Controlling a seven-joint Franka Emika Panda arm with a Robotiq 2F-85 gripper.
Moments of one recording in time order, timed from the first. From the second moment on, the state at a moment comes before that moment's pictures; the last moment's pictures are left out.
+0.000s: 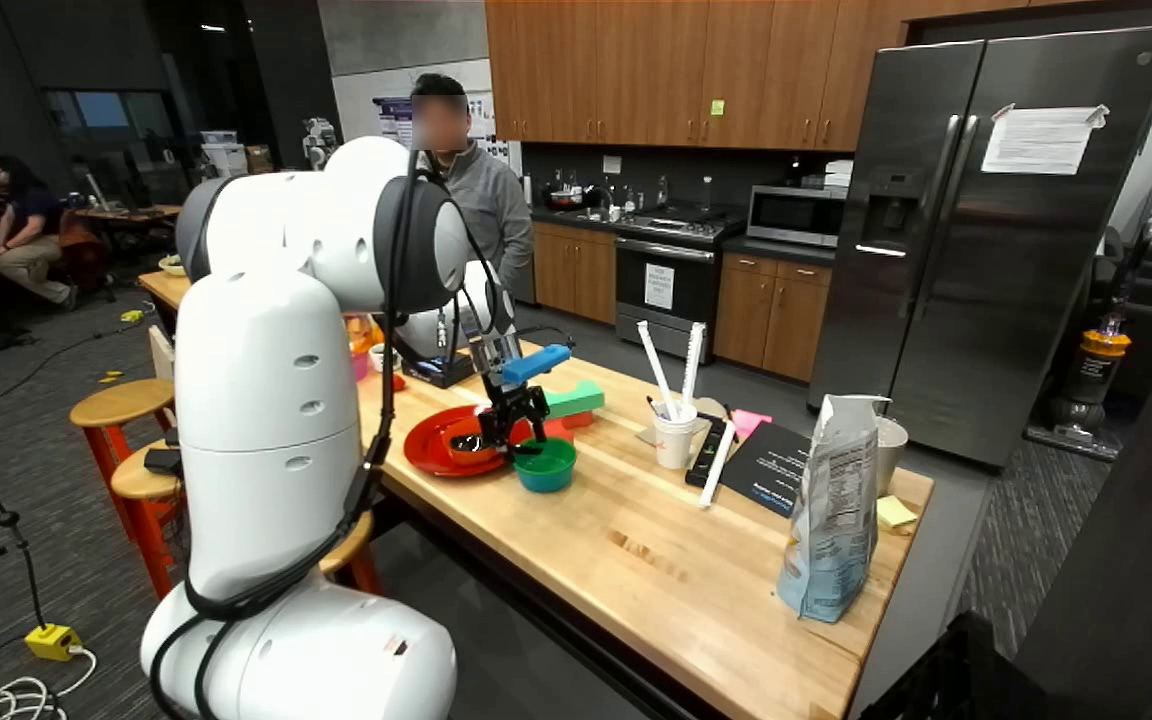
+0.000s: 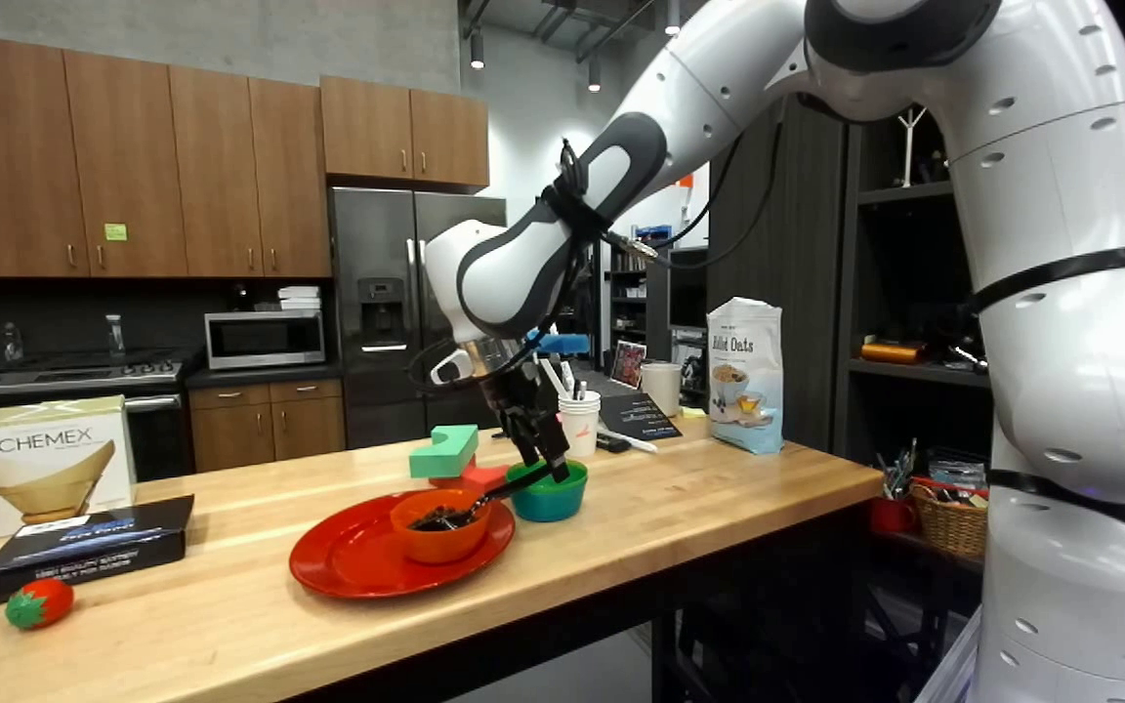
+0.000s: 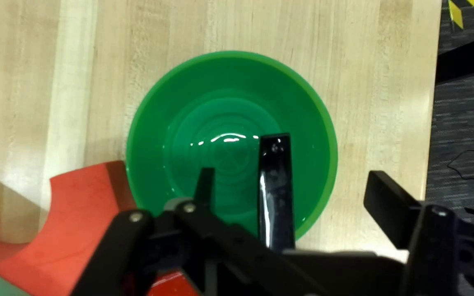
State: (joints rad) arm 0.18 0.21 0.19 -2.04 -0.35 2.02 -0.87
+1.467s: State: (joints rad) arm 0.17 0.20 0.19 -2.04 -0.38 2.02 -0.87
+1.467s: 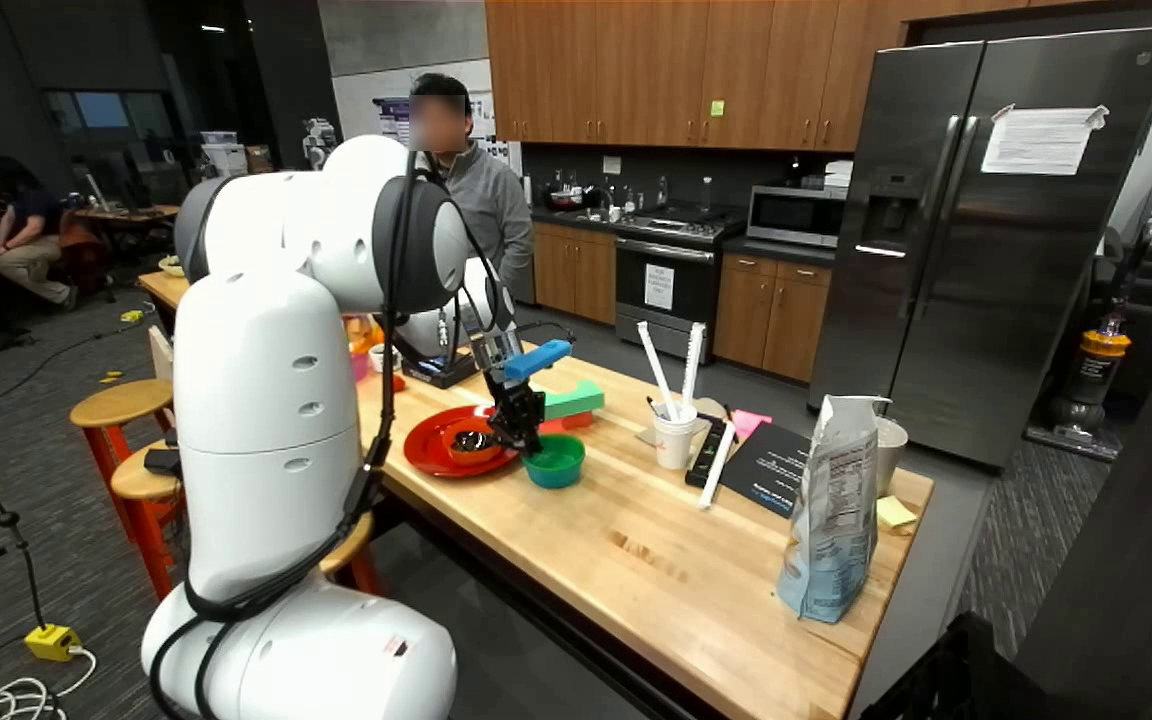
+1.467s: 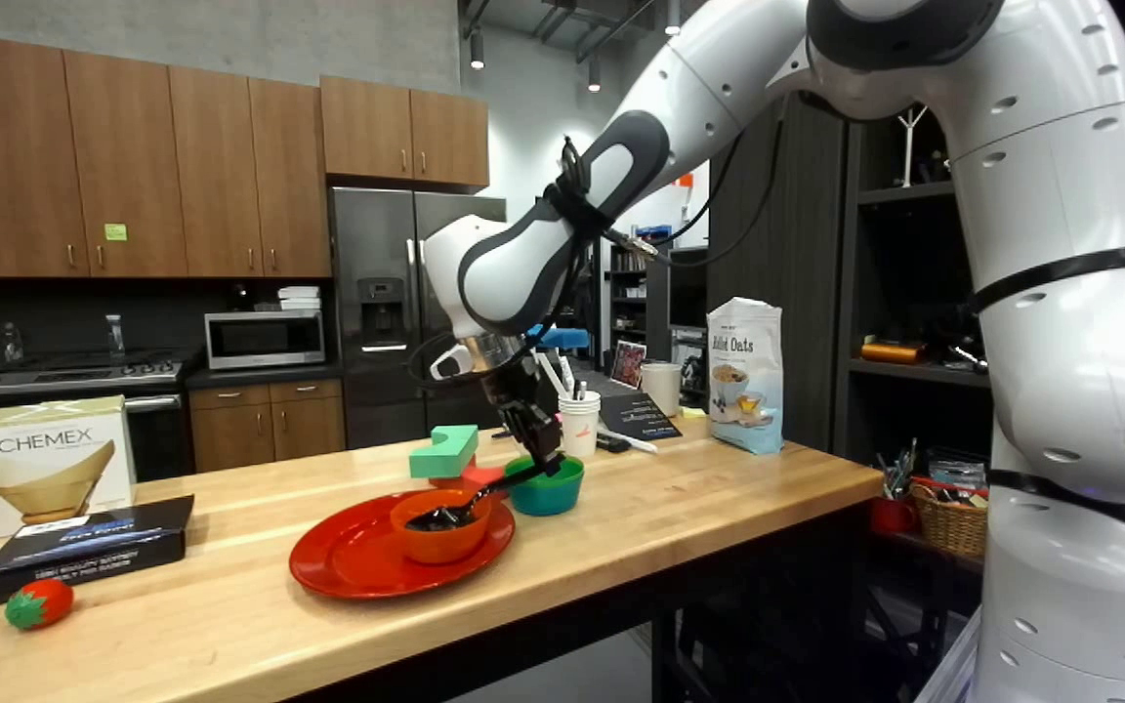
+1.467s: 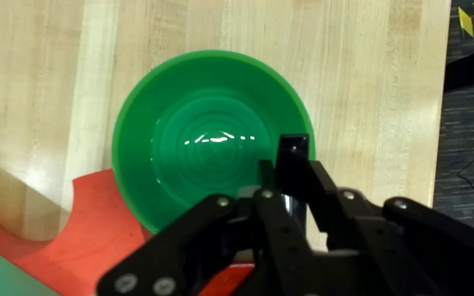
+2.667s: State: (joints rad) arm 0.27 0.13 0.24 -2.03 -0.67 1.89 -0.73
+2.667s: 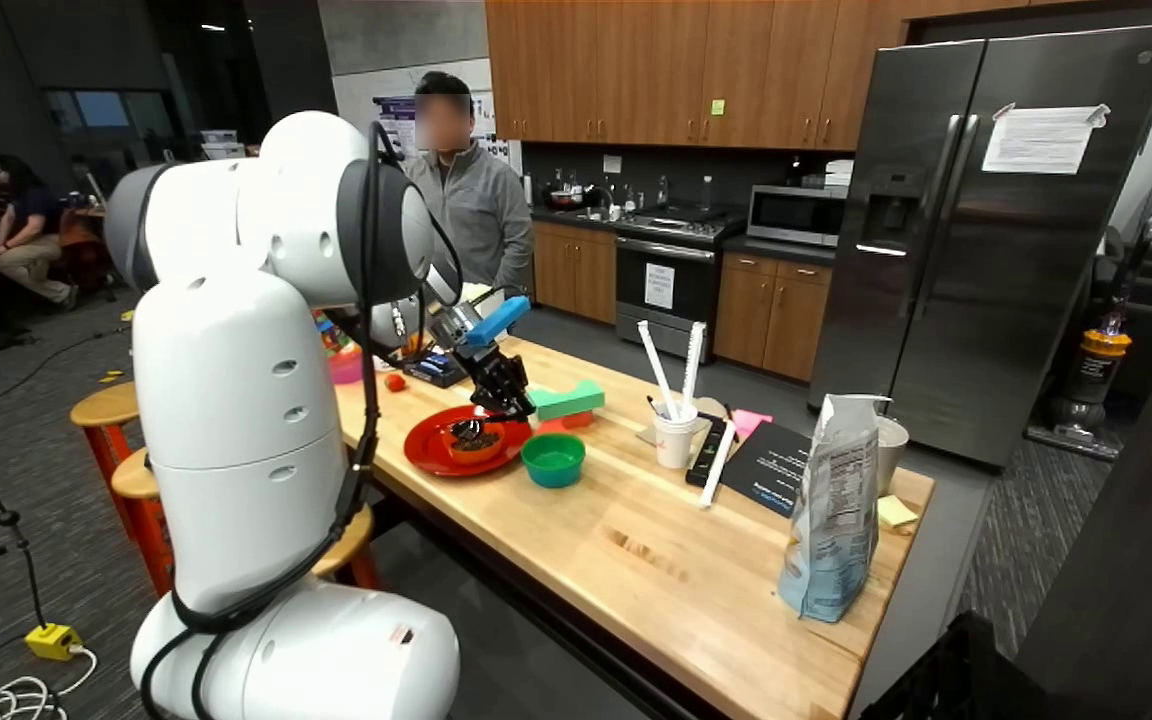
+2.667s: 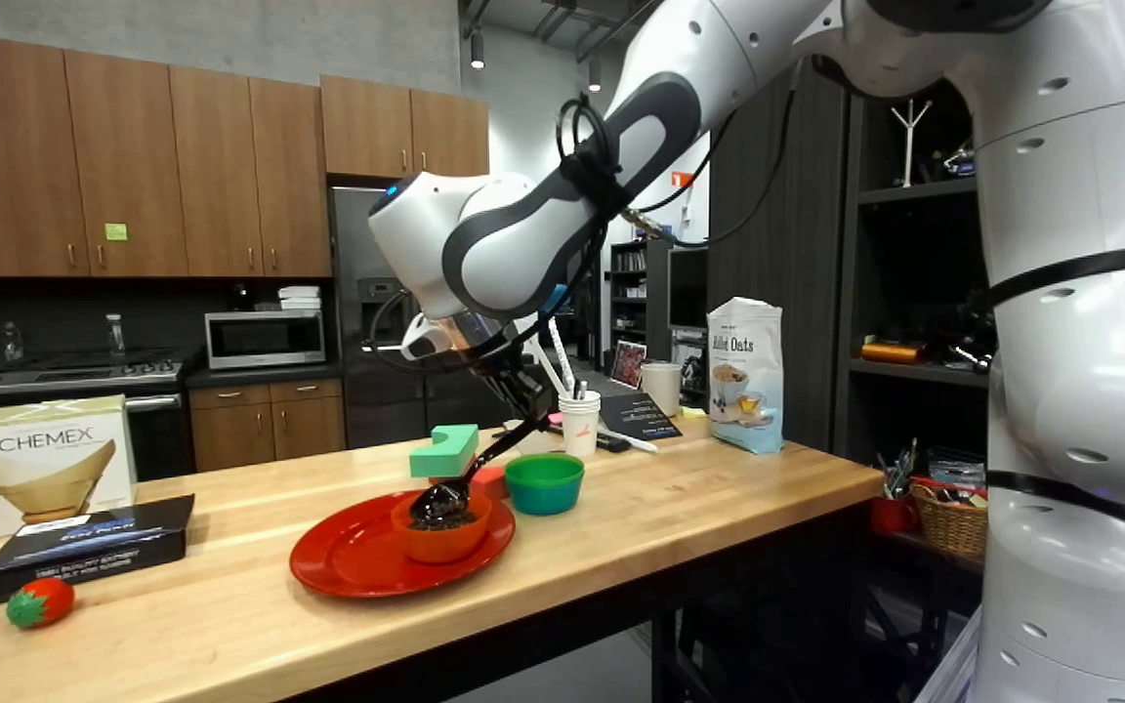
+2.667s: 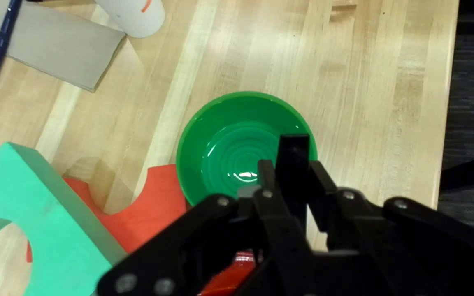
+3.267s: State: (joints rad) arm 0.28 0.13 0.25 -2.01 -0.82 1.78 -0.72
